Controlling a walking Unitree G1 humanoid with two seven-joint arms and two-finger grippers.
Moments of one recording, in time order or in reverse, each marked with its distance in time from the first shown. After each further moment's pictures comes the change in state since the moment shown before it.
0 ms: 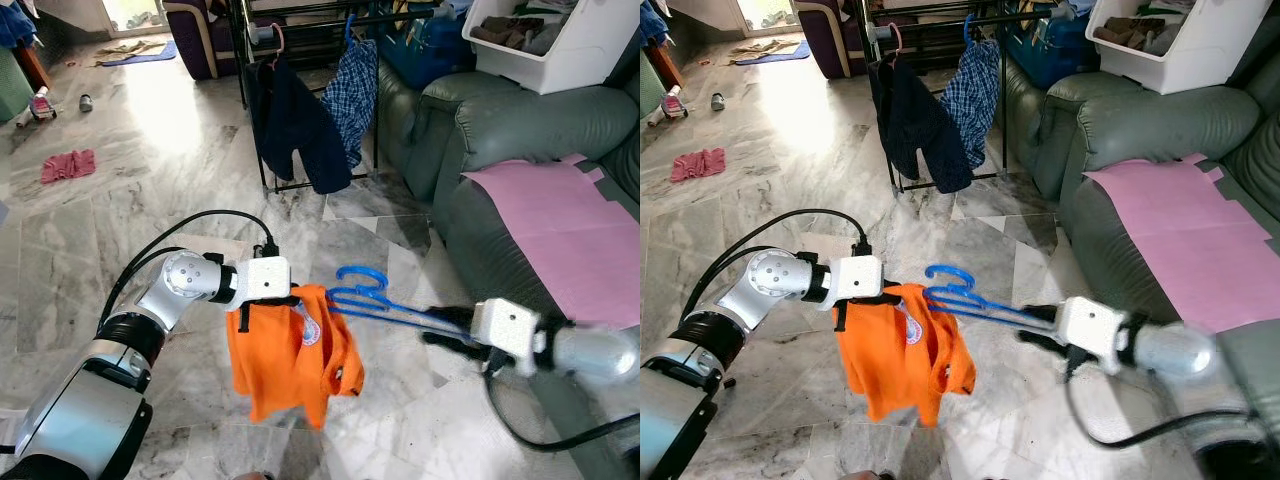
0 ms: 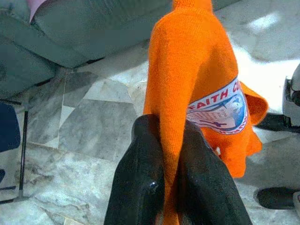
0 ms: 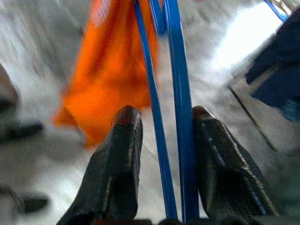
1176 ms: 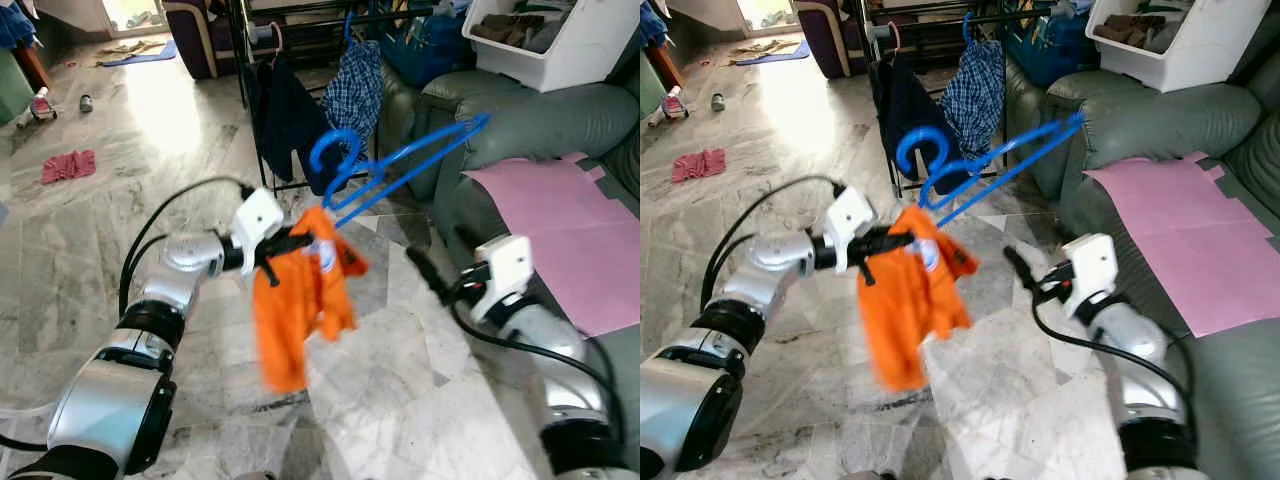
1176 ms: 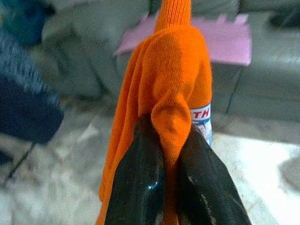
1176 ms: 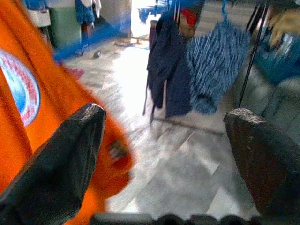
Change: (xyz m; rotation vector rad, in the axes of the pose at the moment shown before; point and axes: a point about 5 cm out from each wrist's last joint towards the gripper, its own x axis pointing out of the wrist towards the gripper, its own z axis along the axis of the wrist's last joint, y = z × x) left arm 0.000 0.039 0.031 -0.360 -0.324 0.296; right arm 0.055 -0.014 0.003 0.579 -0.297 -0.648
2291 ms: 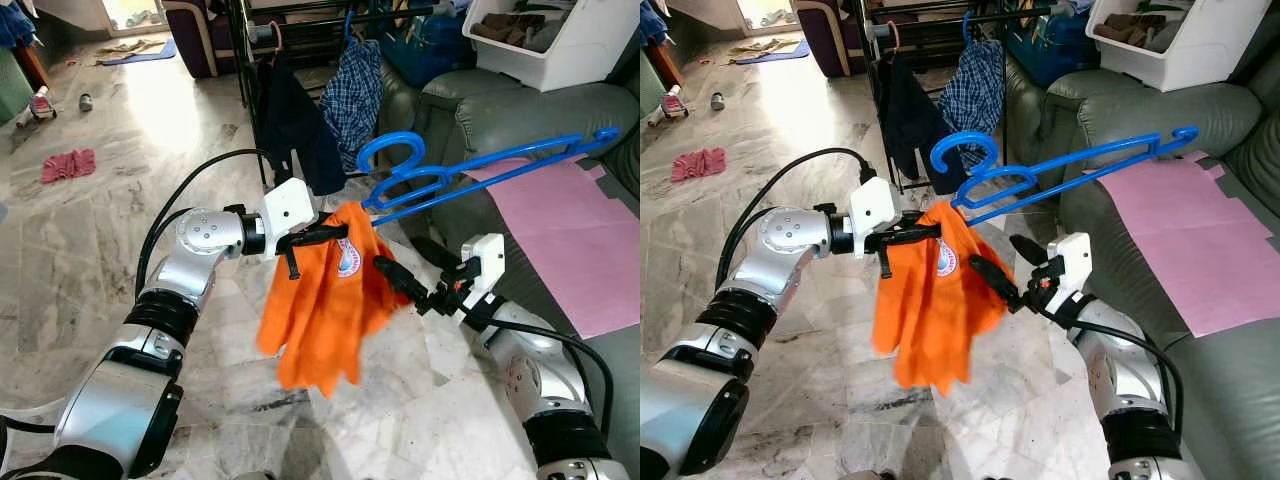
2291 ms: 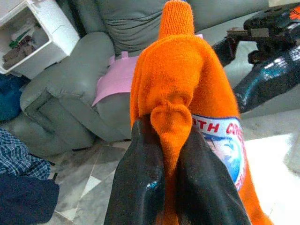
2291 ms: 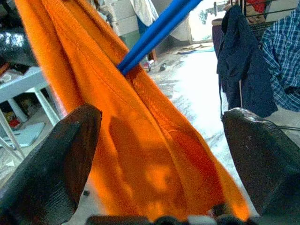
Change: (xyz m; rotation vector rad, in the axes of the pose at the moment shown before) left arm 0.014 -0.013 0.038 0.238 -0.091 -0.166; right arm 0.010 0.021 0.009 0.279 -0.051 0.279
